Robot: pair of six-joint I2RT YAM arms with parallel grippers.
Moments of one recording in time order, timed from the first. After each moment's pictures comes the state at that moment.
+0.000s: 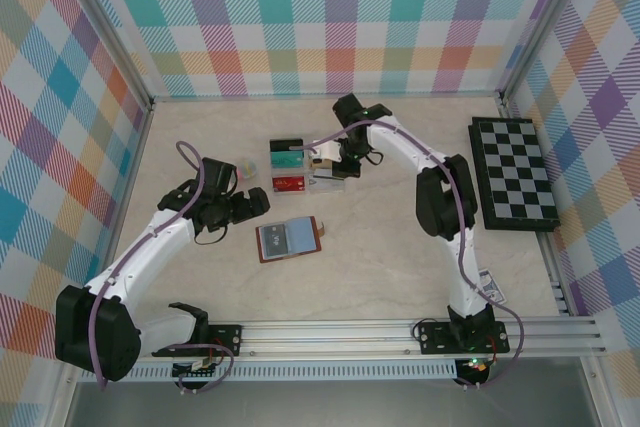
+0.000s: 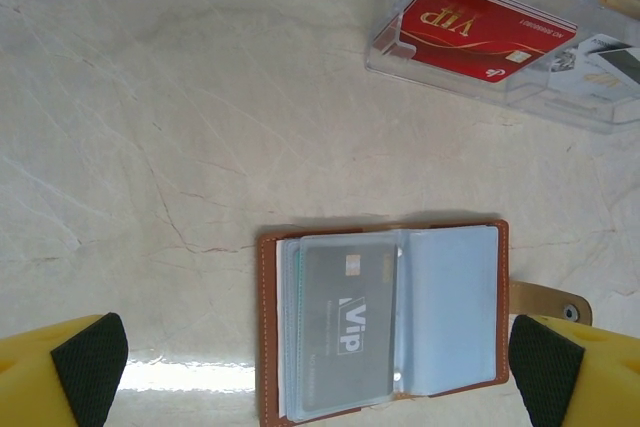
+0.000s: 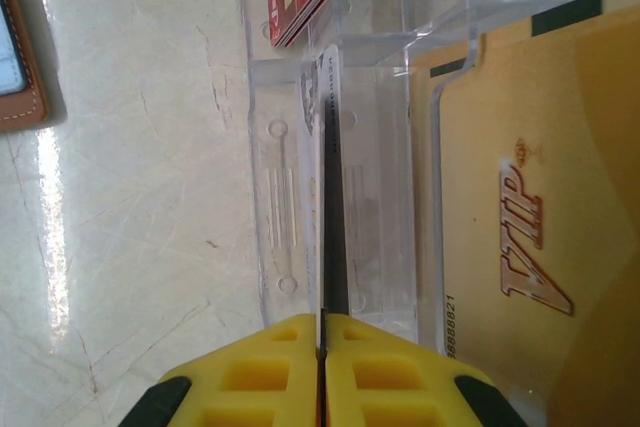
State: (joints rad) left arm -0.30 1.18 0.87 -0.71 0.07 -0.60; right arm 0.53 2.24 1.98 -1.04 -0.27 -1.04
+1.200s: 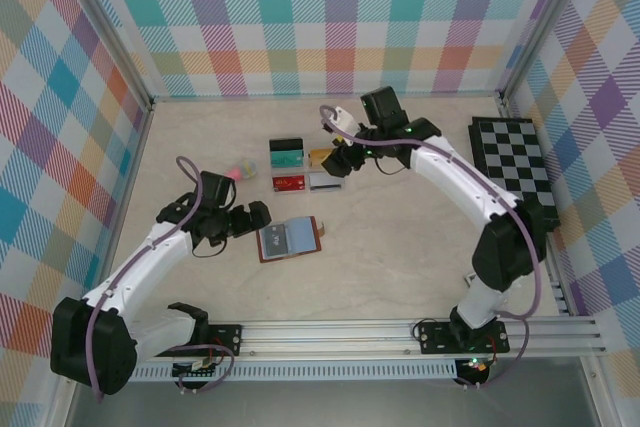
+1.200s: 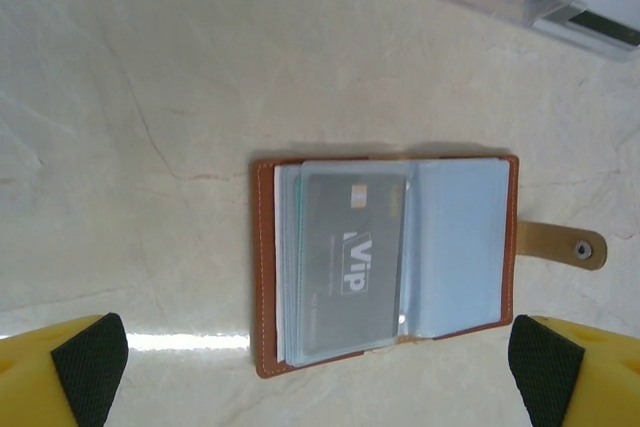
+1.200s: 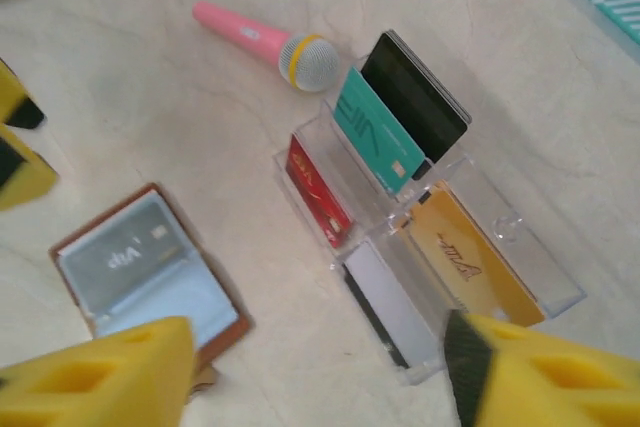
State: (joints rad) left arm -0.30 1.10 0.74 -0.71 0.16 -0.63; right arm 0.55 1.66 1.52 -0.63 -0.45 -0.30
